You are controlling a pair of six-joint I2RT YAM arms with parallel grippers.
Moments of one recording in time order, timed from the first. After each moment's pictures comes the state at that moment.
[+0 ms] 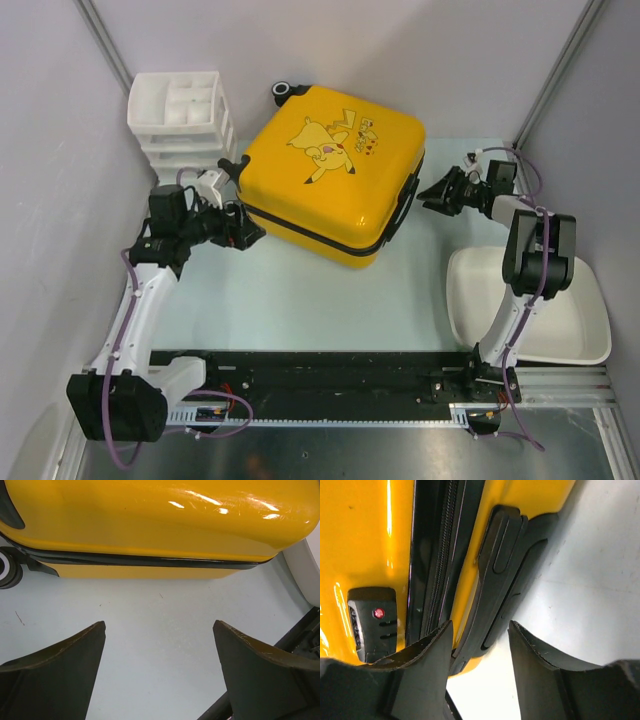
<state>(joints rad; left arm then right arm) -0.01 1.05 0.96 -0.47 0.63 -0.01 -0.16 1.96 1.26 -0.03 -0.97 0.53</state>
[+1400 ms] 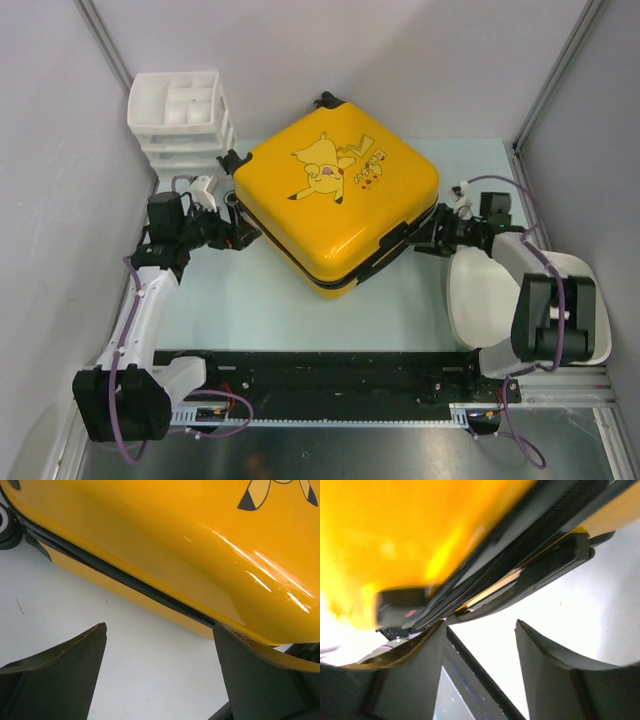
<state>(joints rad) 0.03 1.05 0.86 -0.38 0.63 -0.09 -0.05 1.53 0.85 -0.21 -0.92 0.44</state>
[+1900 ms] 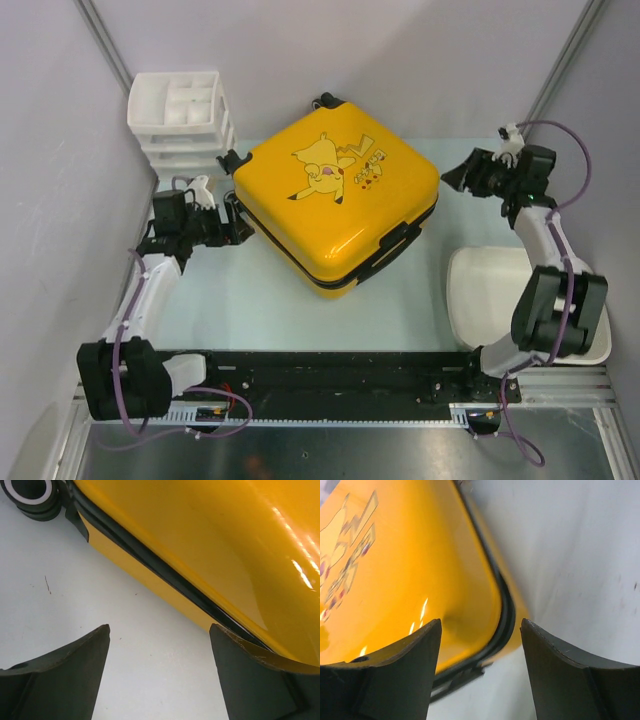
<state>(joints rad) 0.06 1.15 0.86 -0.36 0.51 -0.13 -0.21 1.47 1.13 -0.10 -0.73 0.25</state>
